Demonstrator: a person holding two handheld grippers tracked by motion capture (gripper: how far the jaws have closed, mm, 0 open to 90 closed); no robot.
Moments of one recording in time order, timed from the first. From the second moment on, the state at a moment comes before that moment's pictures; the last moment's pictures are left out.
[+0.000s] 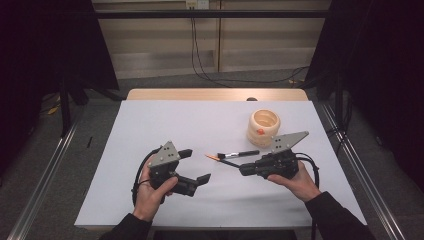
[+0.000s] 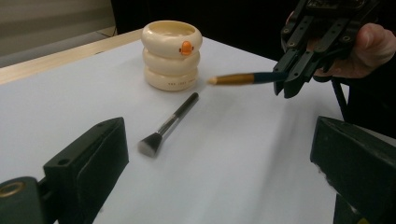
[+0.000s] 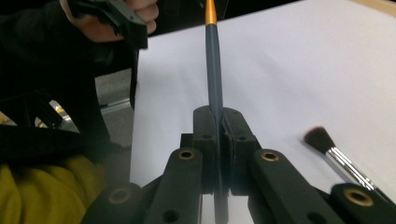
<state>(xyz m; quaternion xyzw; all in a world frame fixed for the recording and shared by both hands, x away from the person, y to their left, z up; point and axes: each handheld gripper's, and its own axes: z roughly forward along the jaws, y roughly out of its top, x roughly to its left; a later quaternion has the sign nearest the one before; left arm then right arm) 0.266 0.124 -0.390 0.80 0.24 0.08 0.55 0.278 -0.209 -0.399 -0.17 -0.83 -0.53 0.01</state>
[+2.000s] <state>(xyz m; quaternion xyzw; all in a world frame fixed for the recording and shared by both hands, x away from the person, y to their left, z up) 0.273 0.081 -0.363 0.73 0.24 0.09 0.63 0.272 -0.208 -0.390 -0.19 -0.77 -0.61 -0.03</state>
